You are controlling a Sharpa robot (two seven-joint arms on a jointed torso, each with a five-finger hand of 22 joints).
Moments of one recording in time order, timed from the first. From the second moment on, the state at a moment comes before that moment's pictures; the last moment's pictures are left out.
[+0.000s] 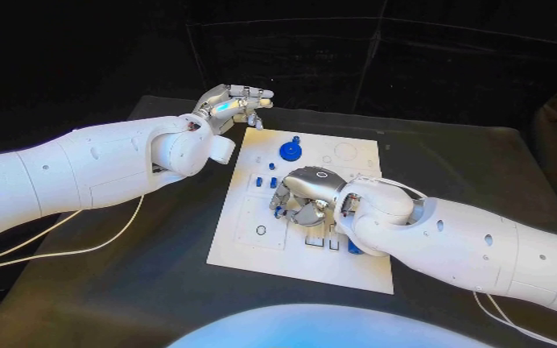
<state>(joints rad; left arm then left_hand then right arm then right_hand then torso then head) 1.25 -0.81 -0.15 1.37 0.06 -0.17 0.40 1.31 -0.06 0.47 -0.14 0.05 0.99 0.18 0.14 0.07 1.02 0.11 0.41 0.11 1.22 0.01 0.96 0.58 0.16 1.25 0.10 0.59 0.63 1.00 -0.56 -0.02 1.55 -1.66 -0.22 -0.01 1.32 -0.10 0.62 -0.07 0.10 1.12 0.14 0.07 0.07 1.21 0.07 0.15 0.07 1.47 -0.02 1.05 0.84 0.13 1.32 0.09 1.31 0.96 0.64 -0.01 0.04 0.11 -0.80</state>
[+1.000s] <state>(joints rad) 1.25 -0.81 -0.15 1.36 0.06 -0.16 0.39 1.31 -0.06 0.47 -0.14 0.05 0.99 0.18 0.14 0.07 1.01 0.11 0.41 0.11 1.22 0.01 0.96 0.58 0.16 1.24 0.11 0.59 0.63 0.99 -0.54 -0.02 1.54 -1.74 -0.16 -0.08 1.31 -0.10 0.62 -0.07 0.10 1.12 0.14 0.07 0.07 1.21 0.07 0.15 0.07 1.47 -0.02 1.05 0.84 0.13 1.32 0.09 1.31 0.96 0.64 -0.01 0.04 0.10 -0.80</state>
